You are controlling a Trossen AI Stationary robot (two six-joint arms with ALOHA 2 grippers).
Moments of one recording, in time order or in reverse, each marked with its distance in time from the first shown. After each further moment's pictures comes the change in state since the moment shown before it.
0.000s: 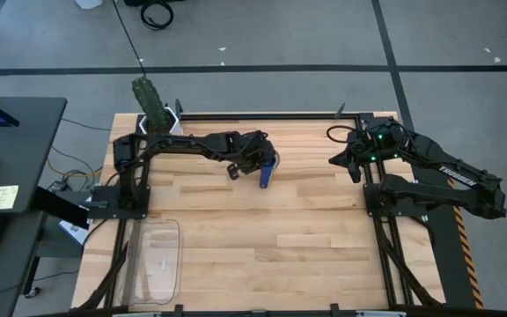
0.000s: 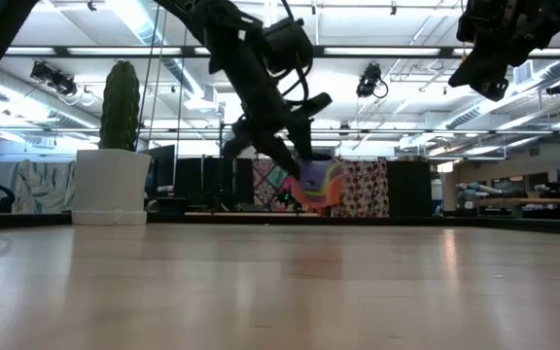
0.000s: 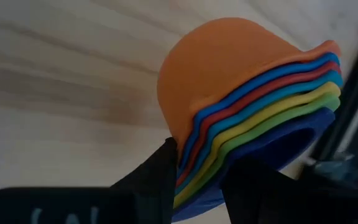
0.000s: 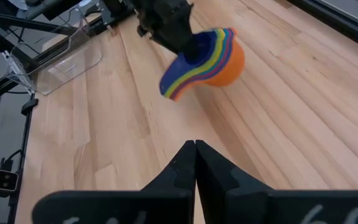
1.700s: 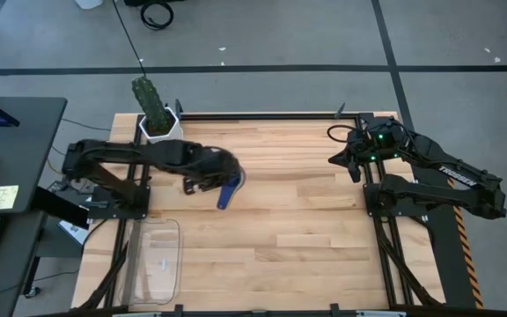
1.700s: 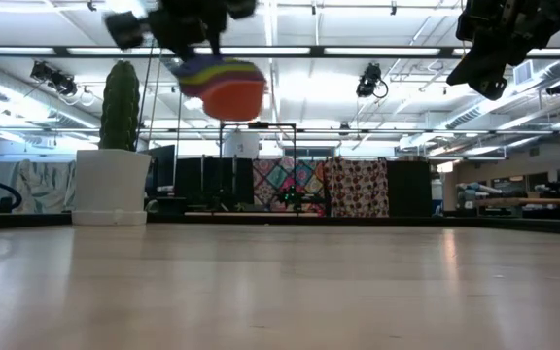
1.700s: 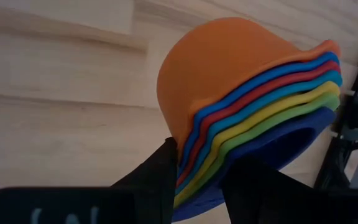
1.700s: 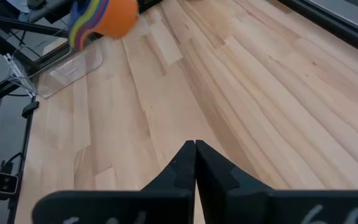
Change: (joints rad) left arm -0.255 -0.417 0.001 -0.580 -0.091 -0.092; right arm 0.000 0.000 0.000 0.015 0.001 0.000
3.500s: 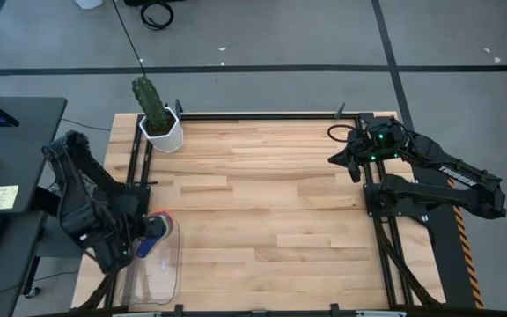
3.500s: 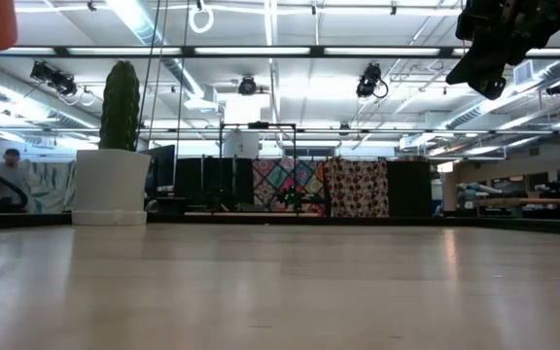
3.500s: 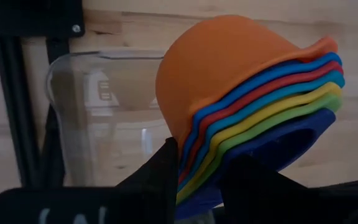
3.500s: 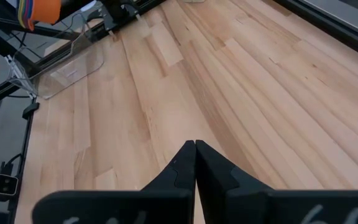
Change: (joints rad) left arm -0.998 -0.247 -0.075 -0.550 -0.192 -0.832; right arm 0.000 0.000 0.000 0.007 0.000 0.000
